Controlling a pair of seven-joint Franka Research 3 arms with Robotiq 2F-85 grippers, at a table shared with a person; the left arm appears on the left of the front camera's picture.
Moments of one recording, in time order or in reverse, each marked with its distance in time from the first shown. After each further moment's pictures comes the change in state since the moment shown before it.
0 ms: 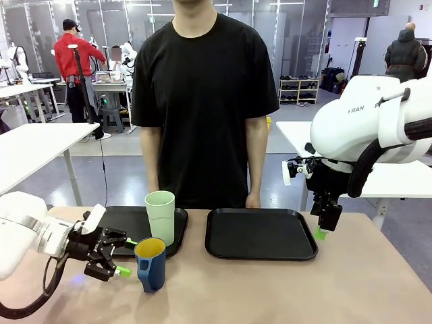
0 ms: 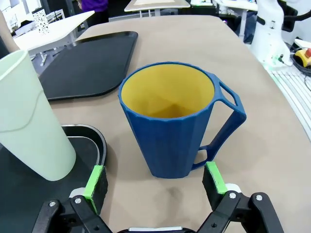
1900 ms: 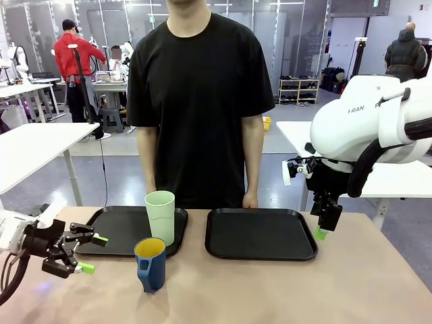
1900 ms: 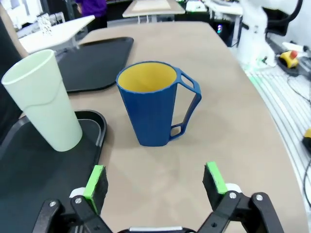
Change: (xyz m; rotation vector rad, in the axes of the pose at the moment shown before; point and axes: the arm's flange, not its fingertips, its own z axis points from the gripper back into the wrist) left arm -0.002 -0.018 0.086 -0.007 -0.020 0.012; right arm 0.000 0.000 0.000 0.000 0.000 0.000
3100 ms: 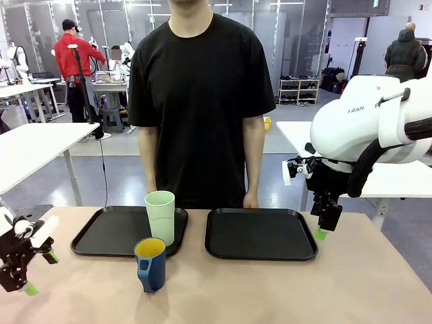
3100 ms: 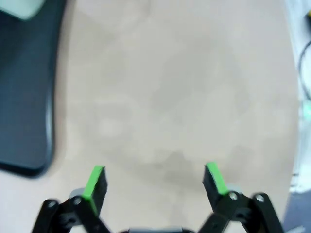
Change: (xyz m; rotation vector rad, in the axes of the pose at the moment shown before) left arm 0.028 -0.030 0.056 -0.039 0.785 -0.050; right arm 0.000 0.000 0.000 0.000 0.000 0.000
